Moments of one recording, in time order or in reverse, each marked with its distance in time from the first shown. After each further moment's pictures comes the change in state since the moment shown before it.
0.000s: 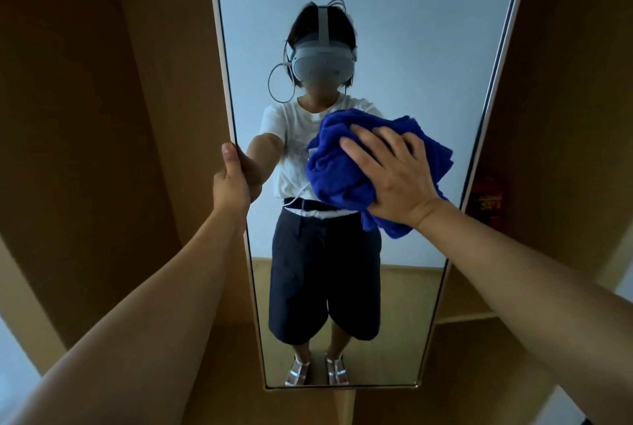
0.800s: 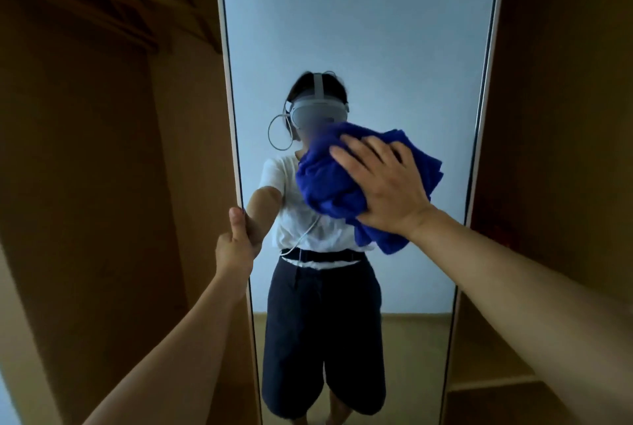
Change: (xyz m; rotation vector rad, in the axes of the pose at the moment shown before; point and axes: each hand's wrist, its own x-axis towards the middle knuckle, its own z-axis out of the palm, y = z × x) left_hand -0.006 -0.005 -0.008 0.087 0.051 0.050; right_hand 0.059 0.024 -0.019 0.035 0.126 -0.023
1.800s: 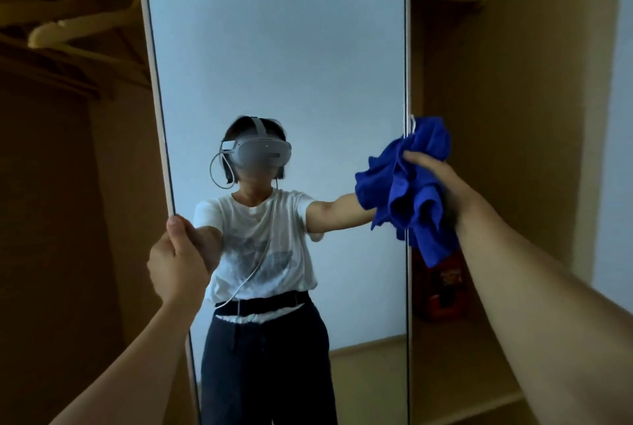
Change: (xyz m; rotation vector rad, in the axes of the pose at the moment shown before) left_hand 0.009 0.054 0.021 -0.010 0.299 0.343; right_hand -0.022 0.130 -0.055 1.519 0.044 1.388
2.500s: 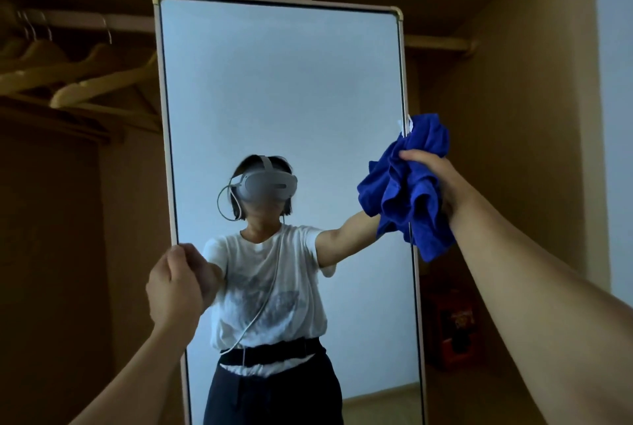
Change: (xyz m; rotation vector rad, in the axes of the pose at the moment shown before) left_hand 0.022 0.030 -0.001 -0.105 -0.084 -0.051; right_hand 0.034 -0.057 0.021 0.022 0.067 -0.060
